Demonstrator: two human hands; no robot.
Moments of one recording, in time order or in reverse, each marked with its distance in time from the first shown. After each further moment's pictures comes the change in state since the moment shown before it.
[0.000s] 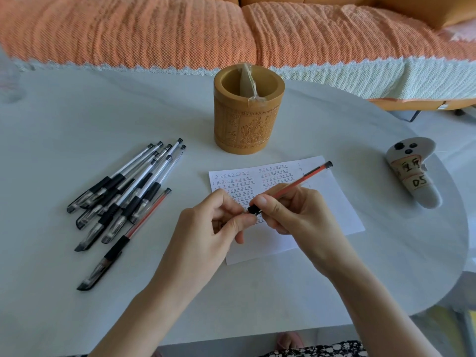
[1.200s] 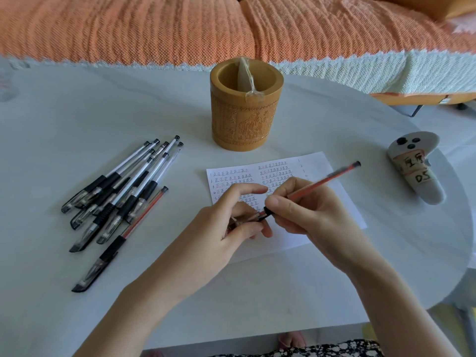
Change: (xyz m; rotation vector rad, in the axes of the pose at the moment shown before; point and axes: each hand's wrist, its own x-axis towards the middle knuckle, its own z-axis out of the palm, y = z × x) left_hand 0.006 0.009 0.001 0.092 -0.314 0.043; right_hand -0.002 0.001 -0.020 0.043 -0.066 0.050
